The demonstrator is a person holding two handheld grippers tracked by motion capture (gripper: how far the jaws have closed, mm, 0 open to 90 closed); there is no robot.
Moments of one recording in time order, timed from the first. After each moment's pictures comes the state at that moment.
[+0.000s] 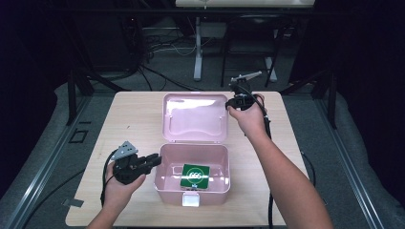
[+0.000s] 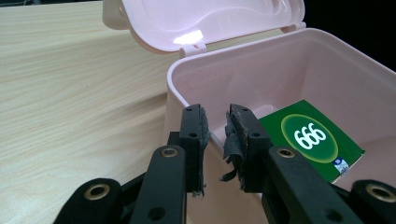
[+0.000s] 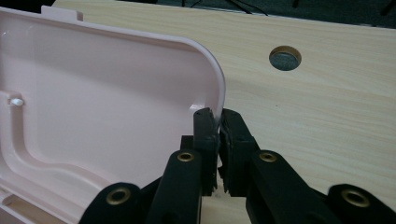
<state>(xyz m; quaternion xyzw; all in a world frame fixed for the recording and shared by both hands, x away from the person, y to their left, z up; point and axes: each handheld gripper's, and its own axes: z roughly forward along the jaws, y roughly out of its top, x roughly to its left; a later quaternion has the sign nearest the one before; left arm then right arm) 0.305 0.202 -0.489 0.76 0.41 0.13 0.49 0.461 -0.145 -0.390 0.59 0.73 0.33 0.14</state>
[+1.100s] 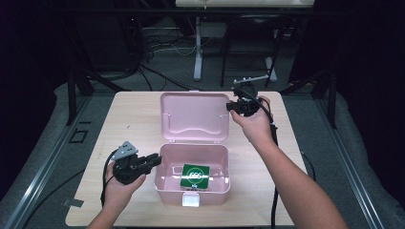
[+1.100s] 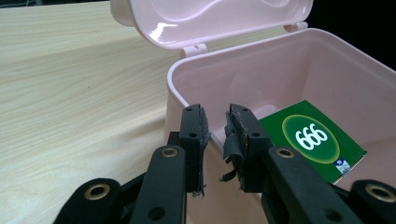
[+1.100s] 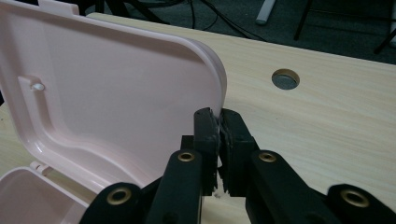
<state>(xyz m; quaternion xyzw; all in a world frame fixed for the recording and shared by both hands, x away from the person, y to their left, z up) 0.304 0.201 -0.488 0.76 0.41 0.13 0.49 0.421 -0.147 -0.369 0.55 0.73 0.37 0.18</state>
